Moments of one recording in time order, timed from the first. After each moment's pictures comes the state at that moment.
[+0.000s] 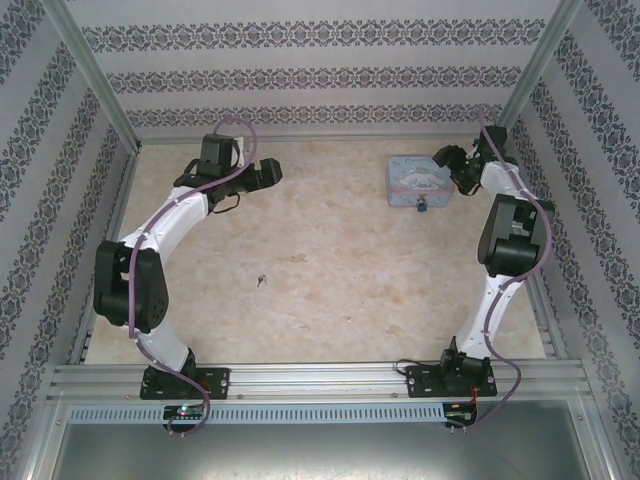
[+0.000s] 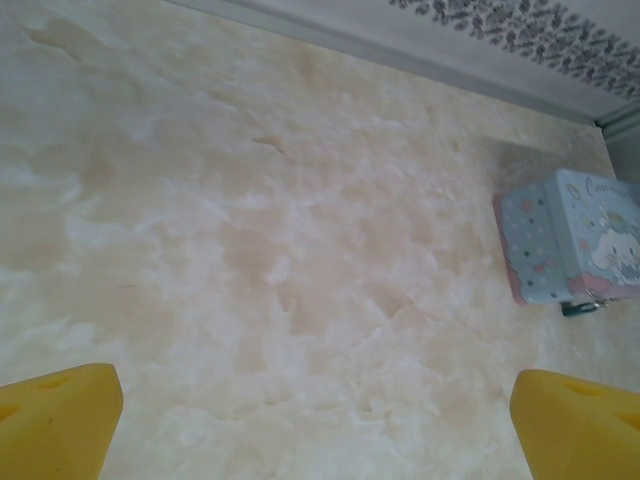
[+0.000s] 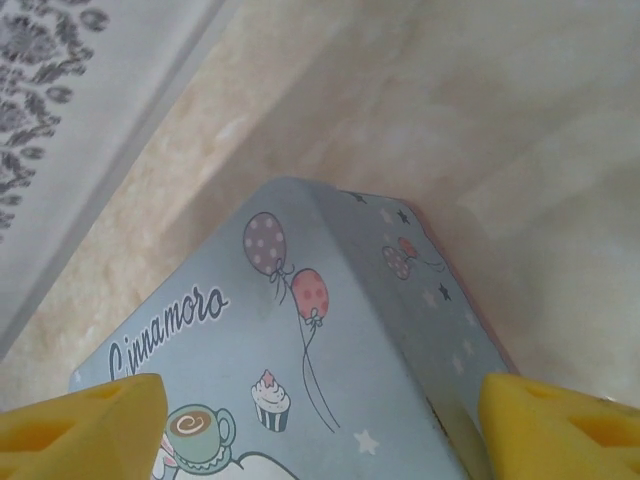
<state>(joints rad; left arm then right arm) -0.20 1.71 1.36 -0.34 0.28 -0.45 -0.23 2.14 1.68 -0.44 -0.40 0.61</state>
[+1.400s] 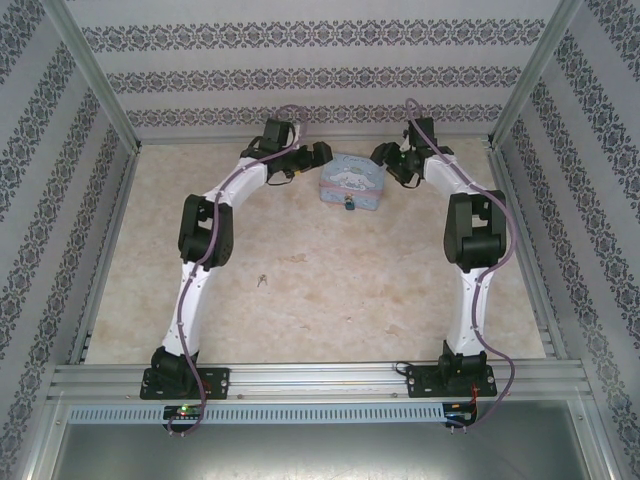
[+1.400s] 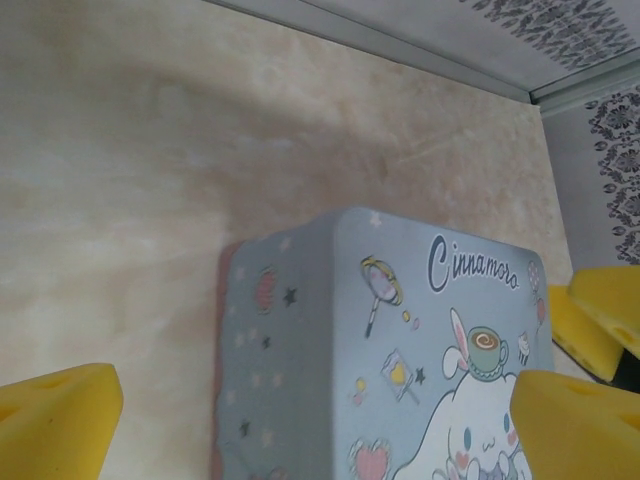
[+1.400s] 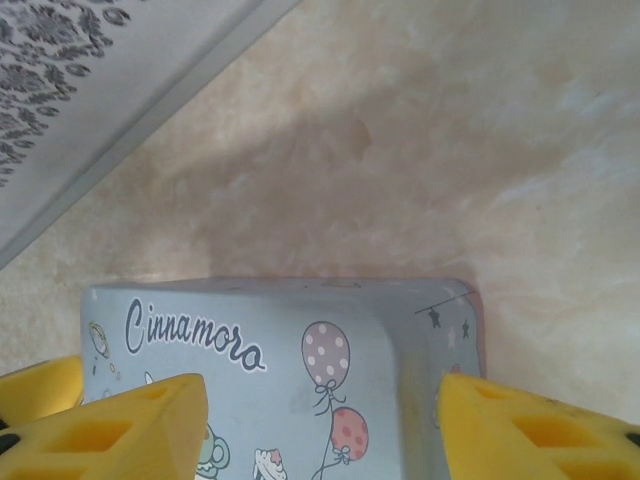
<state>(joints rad) -0.30 2.52 2.22 -0.39 0.49 -0.59 0.08 2.23 1.80 -0.42 -0.38 0.68</state>
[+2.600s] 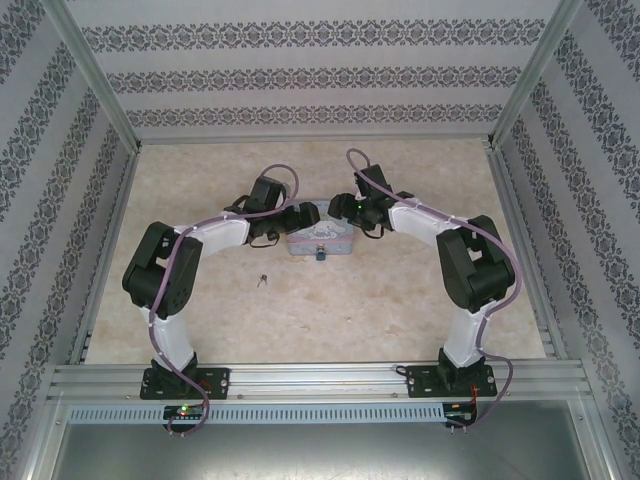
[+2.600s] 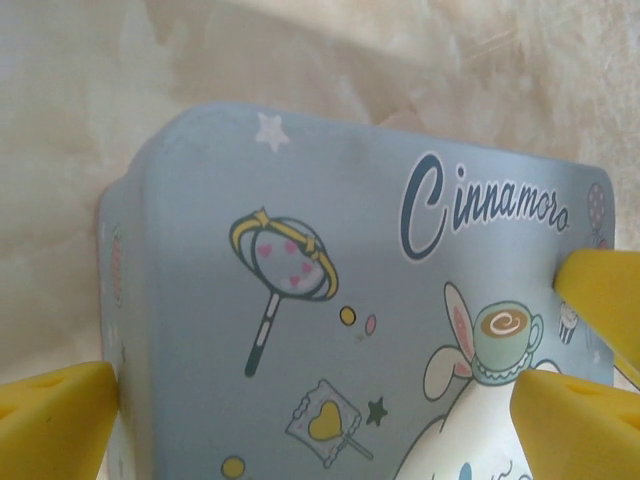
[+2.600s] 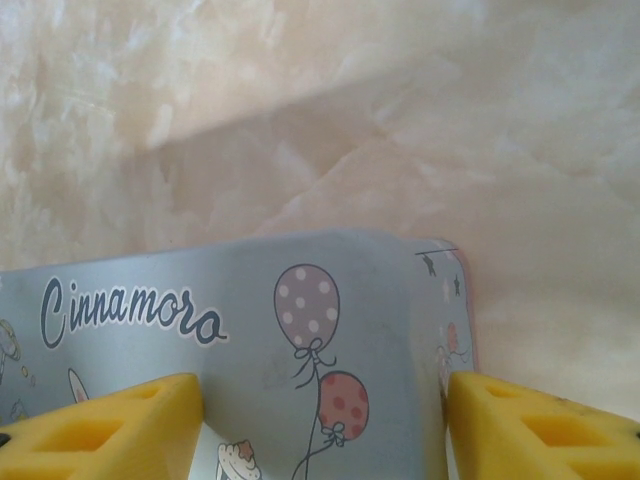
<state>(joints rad) -0.42 1.85 1.12 -0.10 0.30 -0.72 0.43 1.87 1.22 -0.26 -0.21 0.72</state>
